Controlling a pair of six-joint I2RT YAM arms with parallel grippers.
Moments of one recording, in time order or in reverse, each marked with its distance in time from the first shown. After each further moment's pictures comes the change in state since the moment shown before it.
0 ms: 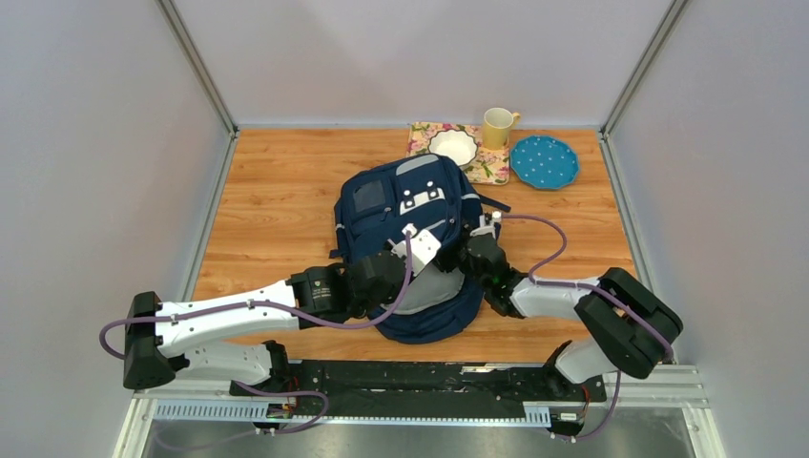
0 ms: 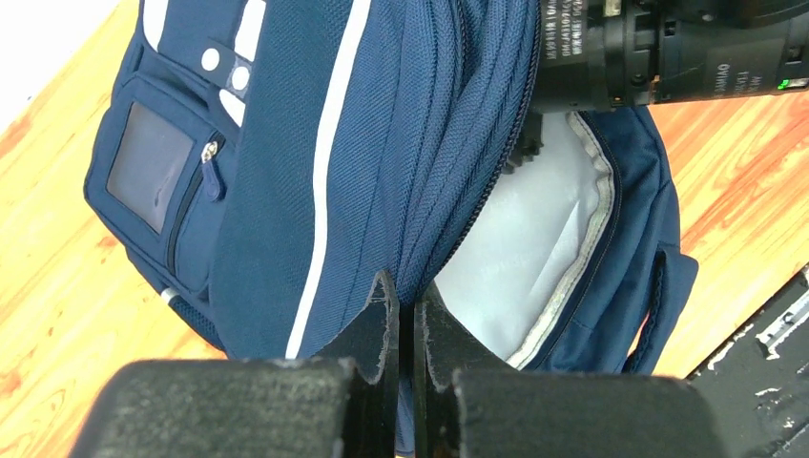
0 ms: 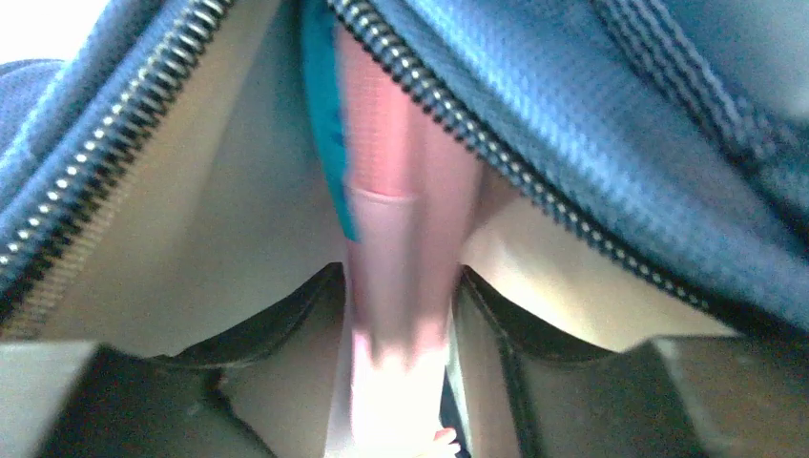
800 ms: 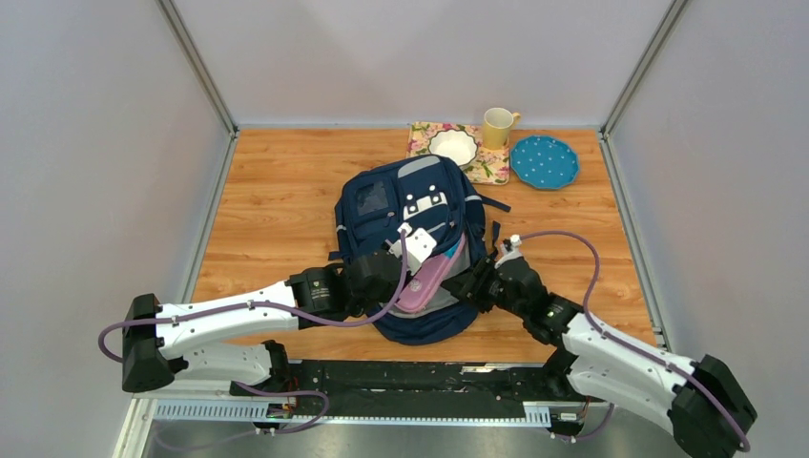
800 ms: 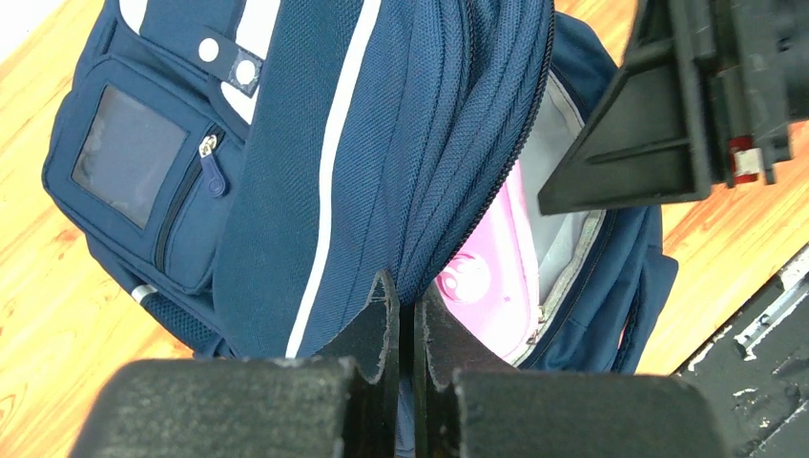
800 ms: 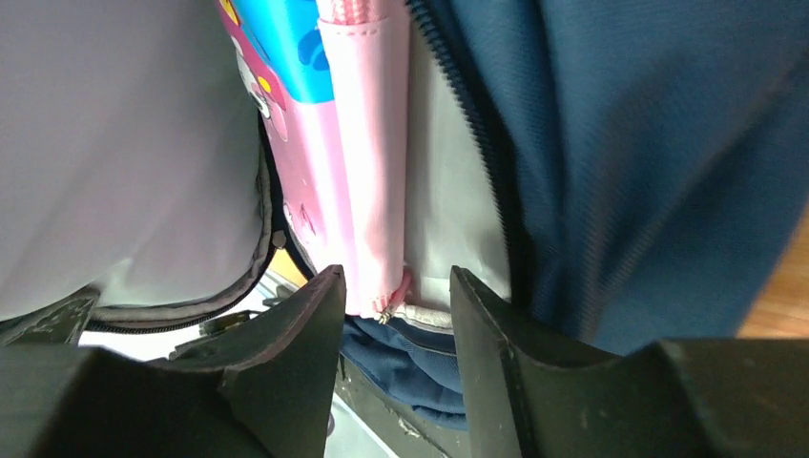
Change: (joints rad) left arm 0.028 -0.015 -0.047 0.045 0.048 -0.038; right arm 0.011 -0.662 -0.180 -0.734 -0.132 -0.248
